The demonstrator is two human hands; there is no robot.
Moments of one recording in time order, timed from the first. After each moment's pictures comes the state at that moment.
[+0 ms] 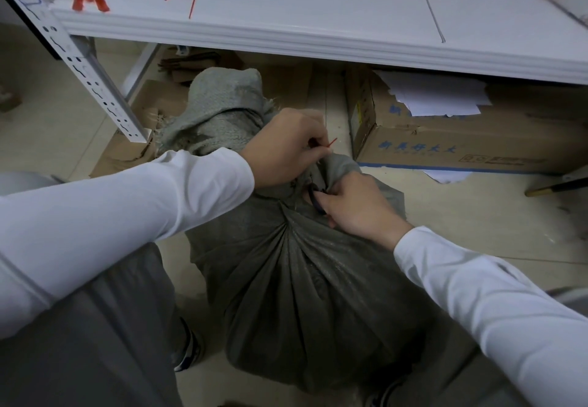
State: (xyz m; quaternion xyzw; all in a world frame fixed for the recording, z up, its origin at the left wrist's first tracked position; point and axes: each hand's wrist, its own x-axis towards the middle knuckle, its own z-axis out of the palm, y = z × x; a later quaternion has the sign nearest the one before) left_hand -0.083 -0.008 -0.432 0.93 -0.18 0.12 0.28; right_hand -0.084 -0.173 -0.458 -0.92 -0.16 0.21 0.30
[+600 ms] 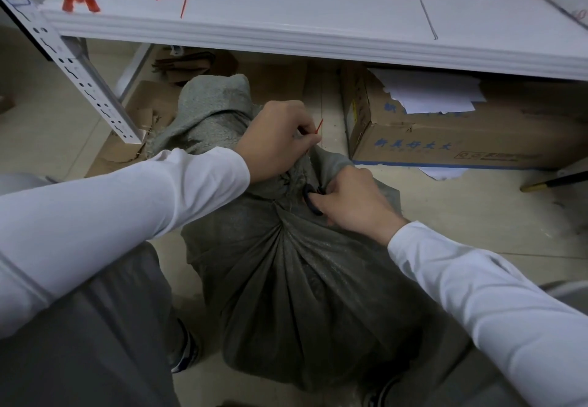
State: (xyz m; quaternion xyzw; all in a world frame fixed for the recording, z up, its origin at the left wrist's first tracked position) left_hand -0.075 -0.009 -0.435 0.94 -0.11 0.15 0.29; right_hand -0.083 -0.176 -0.455 -0.92 -0.18 0.18 0.28
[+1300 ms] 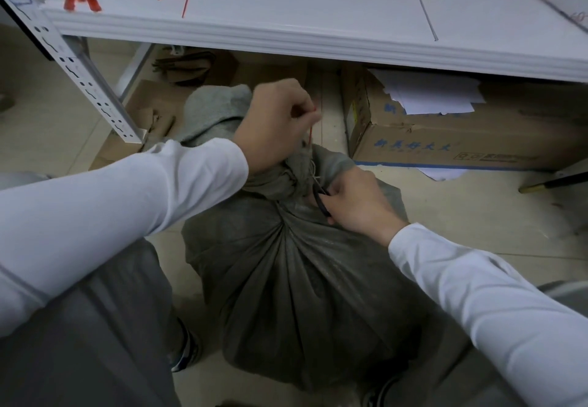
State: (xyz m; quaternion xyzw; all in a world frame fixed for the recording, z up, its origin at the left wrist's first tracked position) left_hand -0.075 -0.009 -0.417 0.93 -0.04 0.20 0.31; right_hand -0.081 -0.181 -0.460 -0.92 -0.18 0.19 0.28
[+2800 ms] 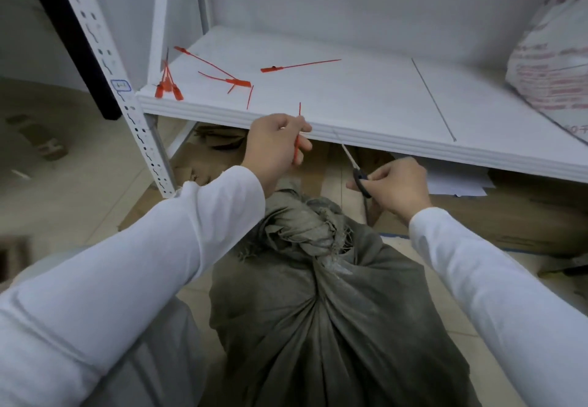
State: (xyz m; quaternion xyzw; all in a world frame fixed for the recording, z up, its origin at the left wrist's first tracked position) left_hand -0.086 0.055 -0.343 0.69 0.18 0.17 0.68; right_hand -0.008 -0.125 -0.379 -0.93 -0.09 0.04 0.35
